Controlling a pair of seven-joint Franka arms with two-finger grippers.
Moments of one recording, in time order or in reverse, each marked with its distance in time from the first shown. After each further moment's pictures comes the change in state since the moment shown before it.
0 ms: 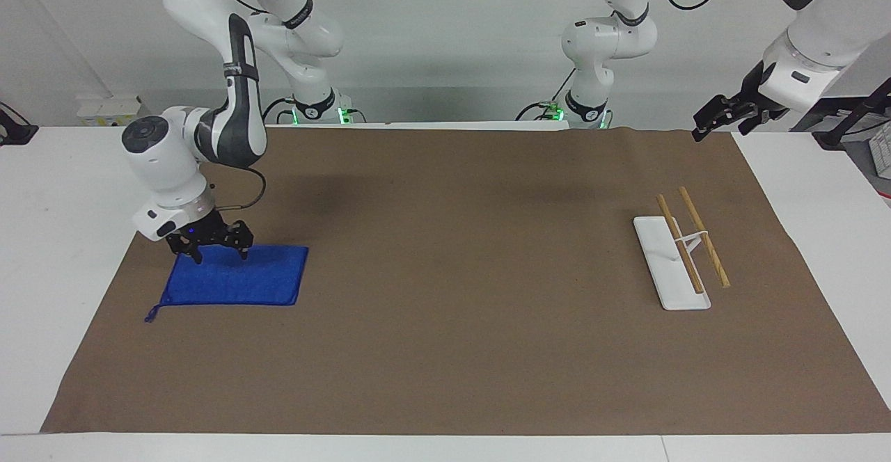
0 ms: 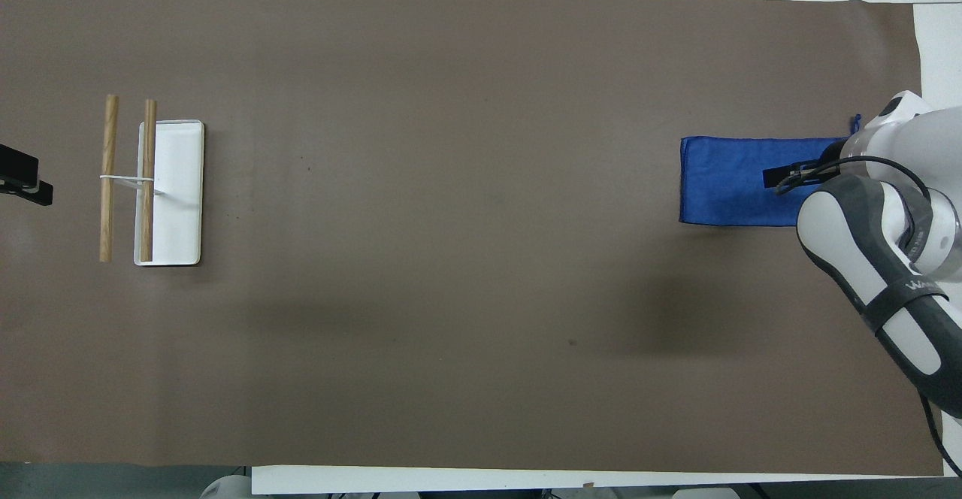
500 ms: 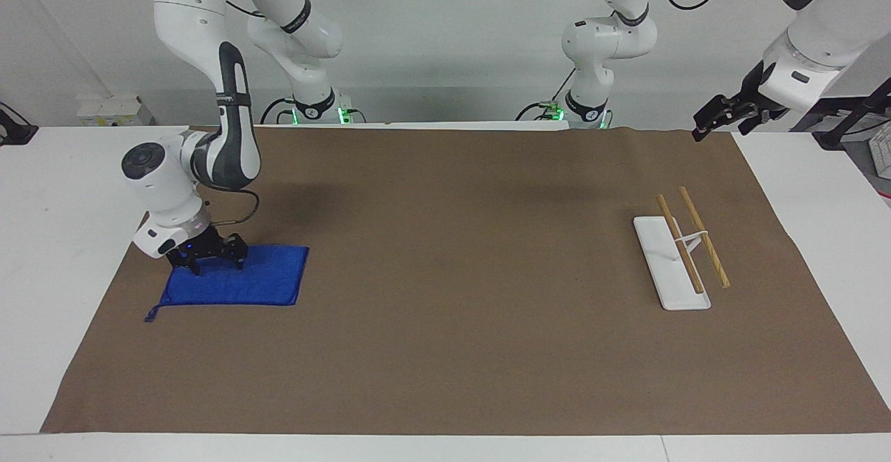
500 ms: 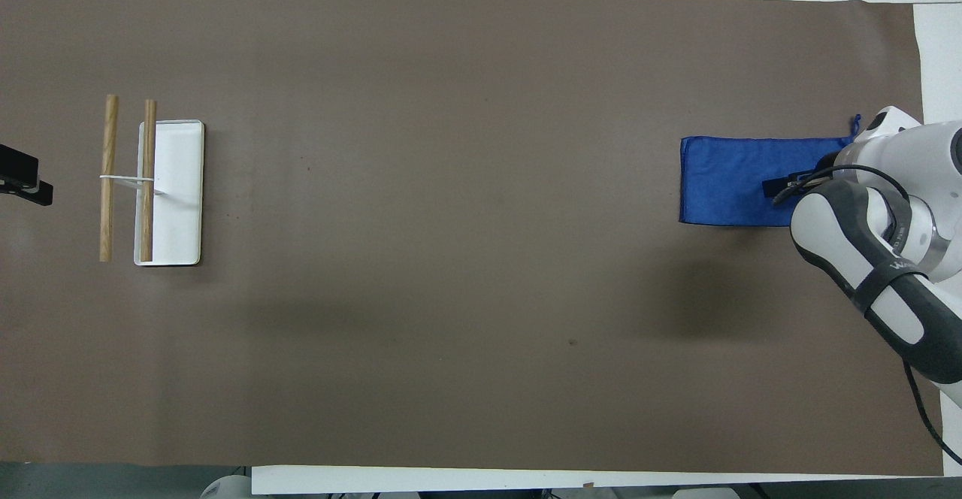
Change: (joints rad) left arm 0.000 0.000 0.000 0.000 0.000 0.000 0.000; right arm -0.035 0.081 0.002 -0.017 0.000 0.094 -0.058
